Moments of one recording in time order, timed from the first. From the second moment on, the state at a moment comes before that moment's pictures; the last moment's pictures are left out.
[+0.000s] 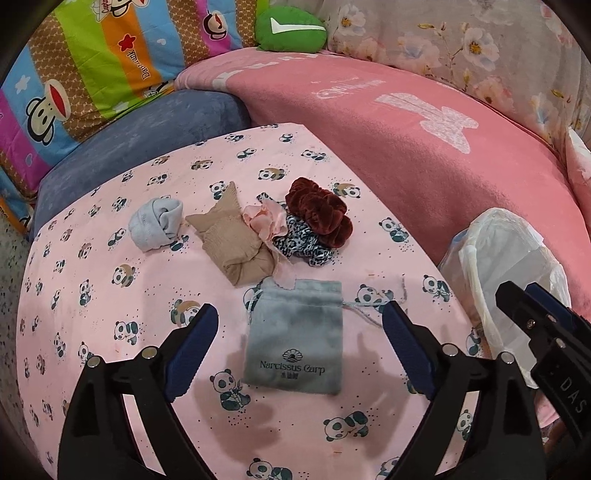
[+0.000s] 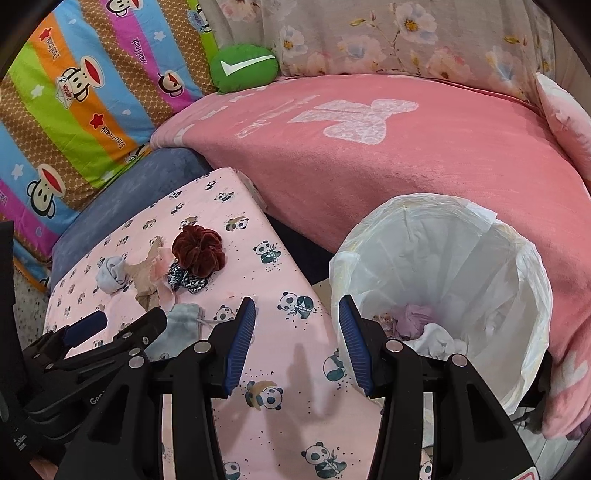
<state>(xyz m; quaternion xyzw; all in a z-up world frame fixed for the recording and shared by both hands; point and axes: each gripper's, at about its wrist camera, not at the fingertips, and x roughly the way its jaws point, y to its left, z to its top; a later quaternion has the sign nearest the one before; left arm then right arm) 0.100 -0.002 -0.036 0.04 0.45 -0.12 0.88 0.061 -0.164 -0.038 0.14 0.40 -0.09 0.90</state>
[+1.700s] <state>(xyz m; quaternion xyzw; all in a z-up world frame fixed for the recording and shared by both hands) 0.164 0.095 -0.060 -0.05 0.48 -0.10 0.87 0.122 -0.052 -0.112 0.09 0.49 0.01 0.87</state>
